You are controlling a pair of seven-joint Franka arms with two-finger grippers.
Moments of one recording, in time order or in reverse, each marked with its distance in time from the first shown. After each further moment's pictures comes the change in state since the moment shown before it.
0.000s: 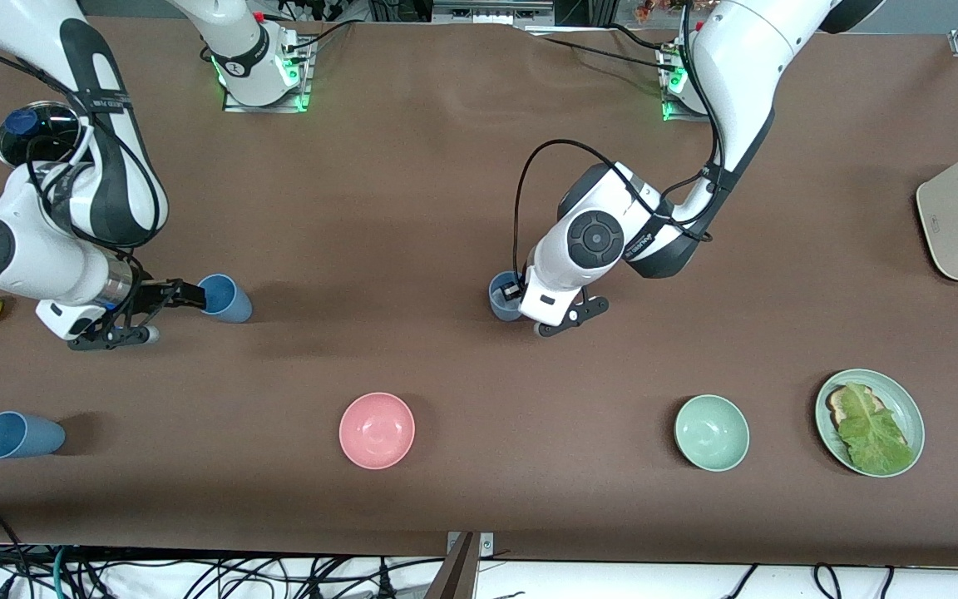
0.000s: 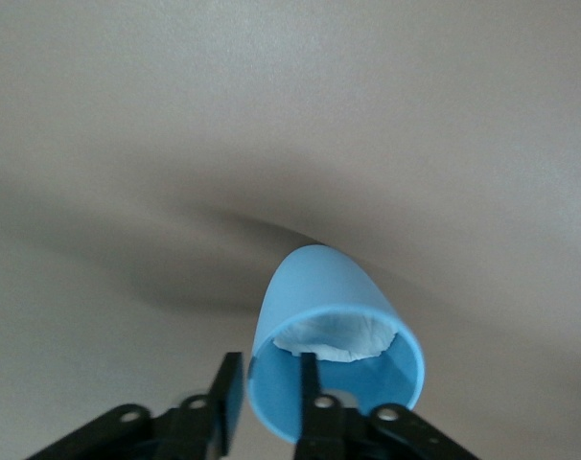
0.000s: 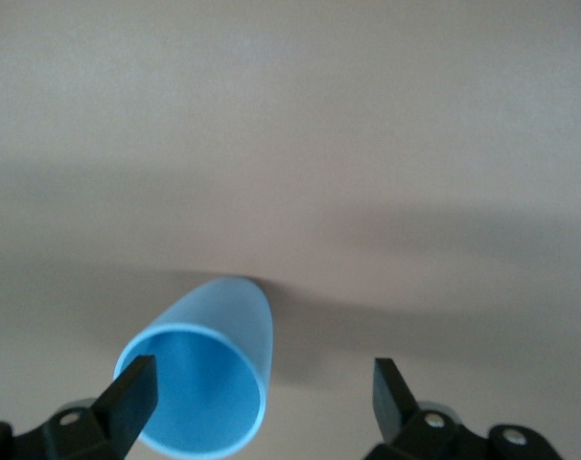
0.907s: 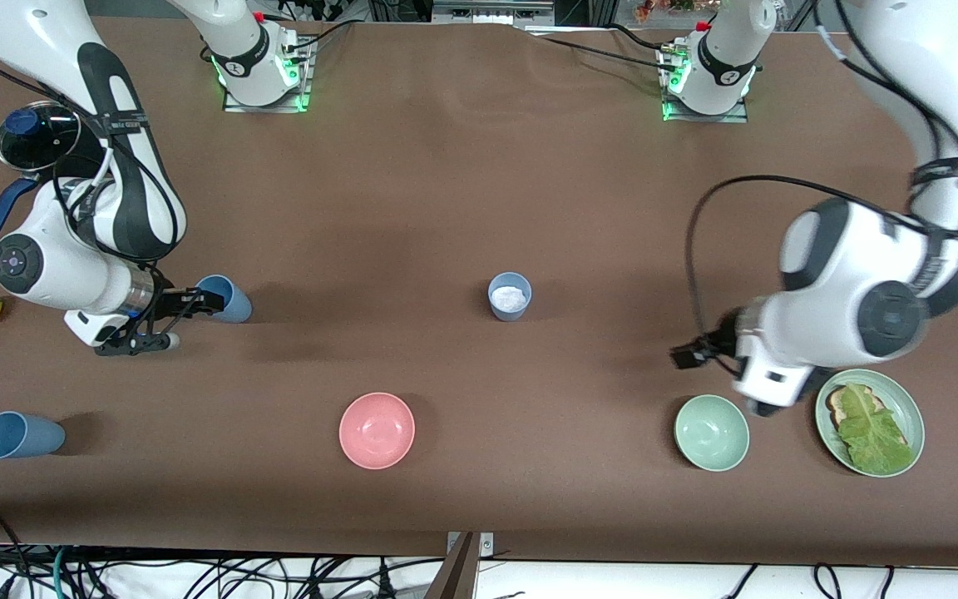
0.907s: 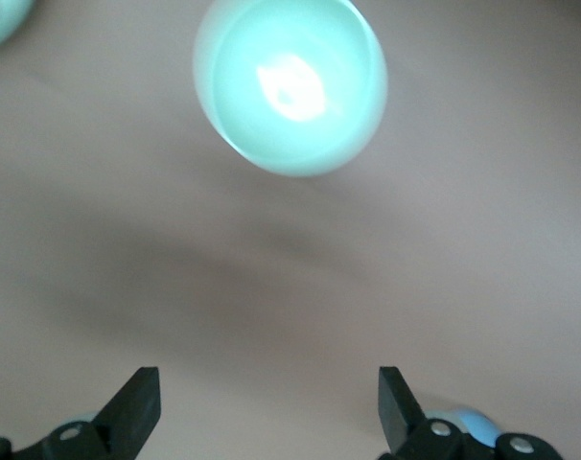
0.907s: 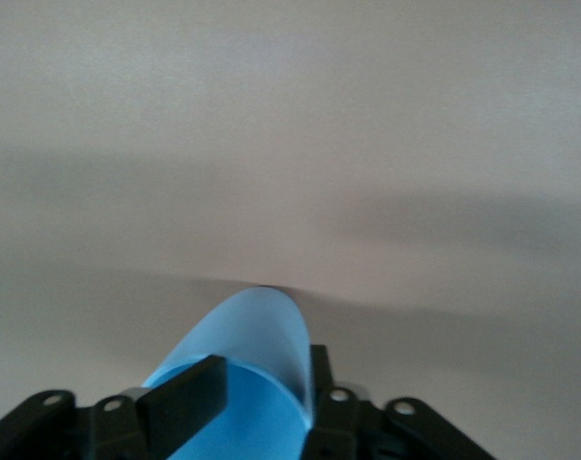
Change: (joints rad) left arm 0.408 -0.031 0.019 0.296 0.113 -0.429 0.362; right arm 0.003 0.041 0.023 -0.007 0.051 0.012 0.001
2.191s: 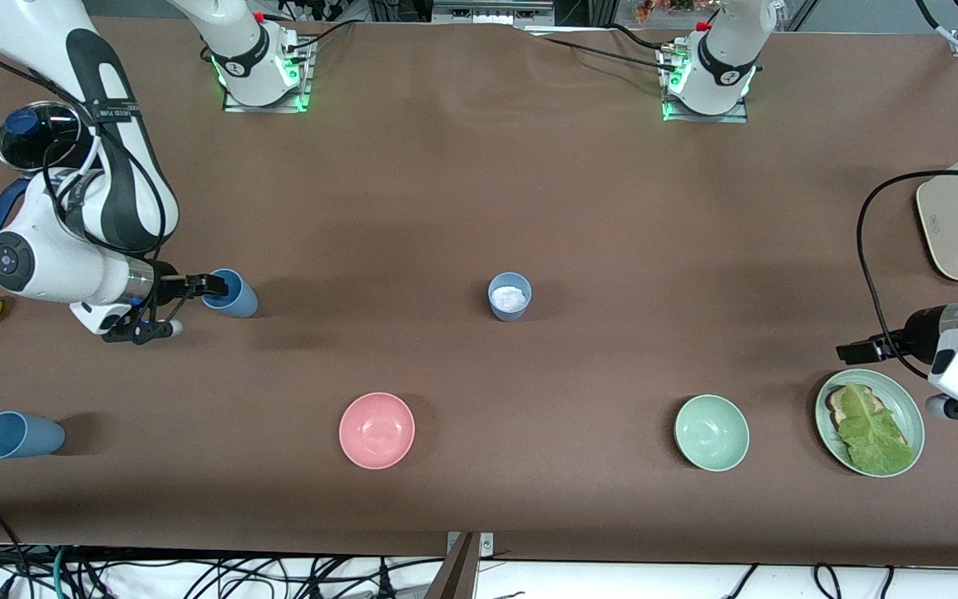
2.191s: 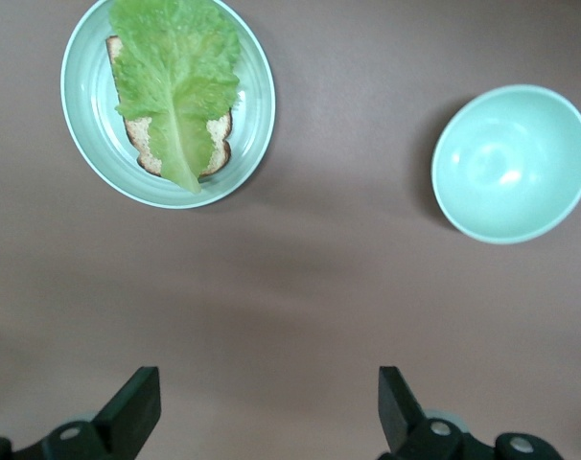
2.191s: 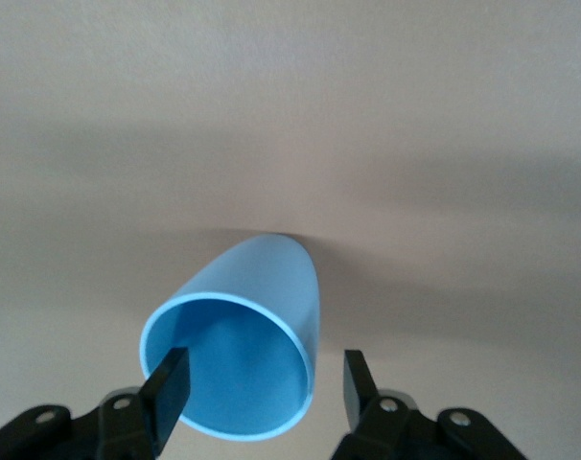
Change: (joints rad) left arm 0.241 -0.051 -0.007 0.004 0.090 -0.079 0.454; right arm -0.003 -0.037 -0.009 -0.032 0.040 -0.117 0.000
